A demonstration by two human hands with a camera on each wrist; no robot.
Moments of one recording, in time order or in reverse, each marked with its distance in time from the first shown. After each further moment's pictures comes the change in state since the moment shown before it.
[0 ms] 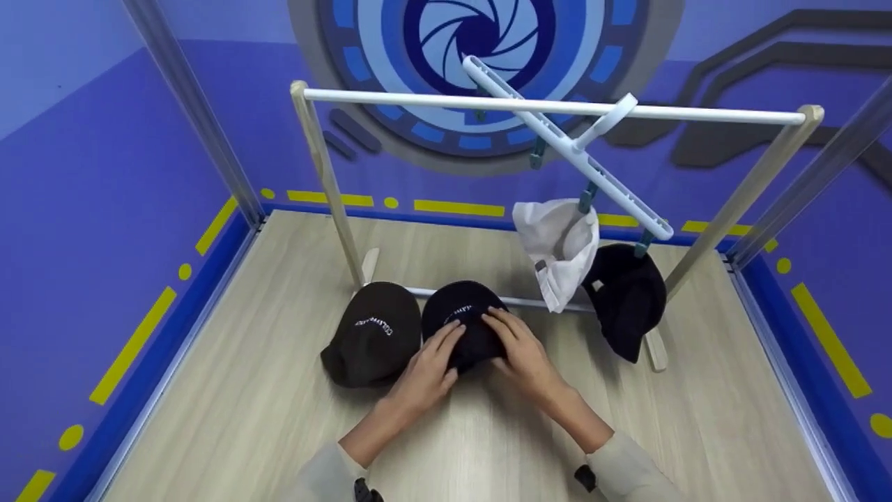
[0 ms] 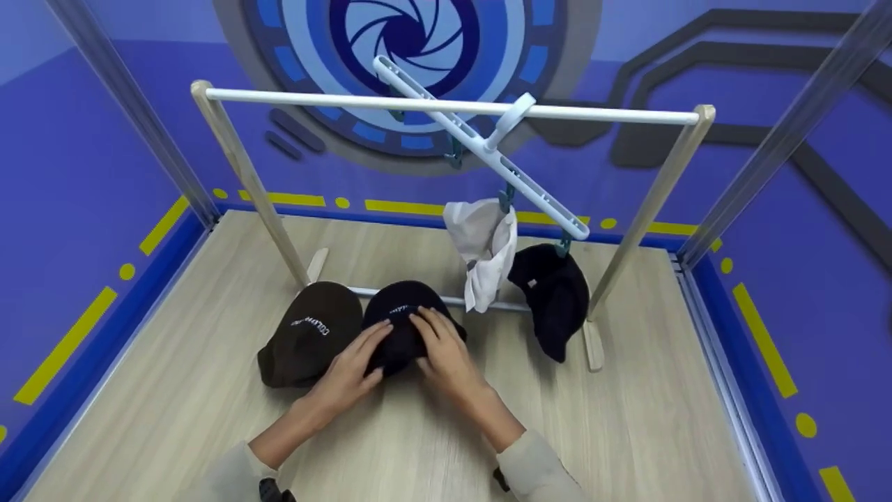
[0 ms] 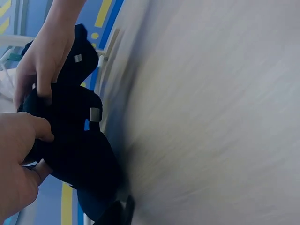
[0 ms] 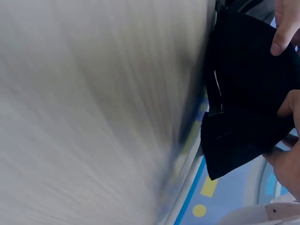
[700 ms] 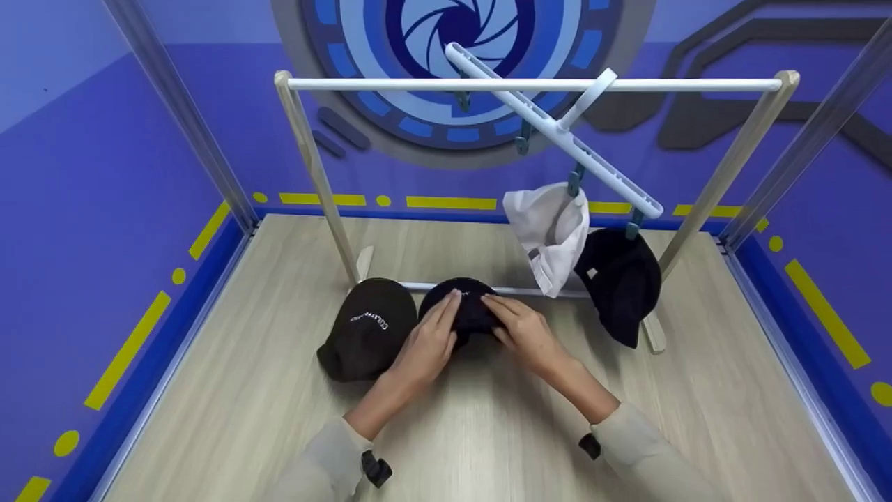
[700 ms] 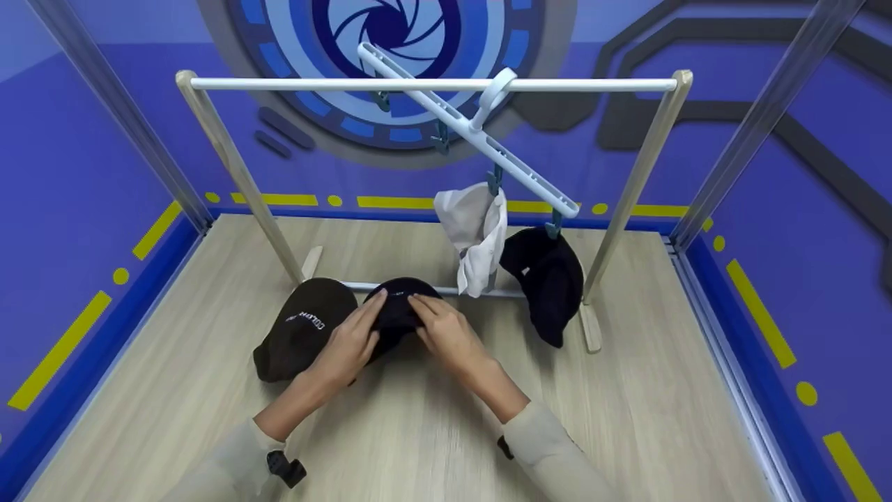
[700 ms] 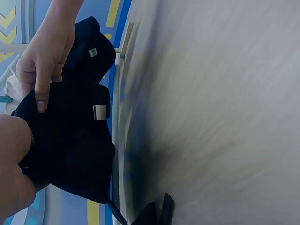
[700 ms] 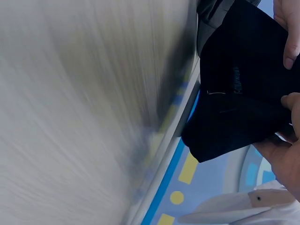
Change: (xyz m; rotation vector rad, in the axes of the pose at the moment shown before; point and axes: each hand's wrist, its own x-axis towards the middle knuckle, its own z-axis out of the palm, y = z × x) left_hand 0.020 0.004 -0.001 0.104 0.123 0.081; right_hand 0.006 0.001 -0.019 -0.033 -0.037 0.004
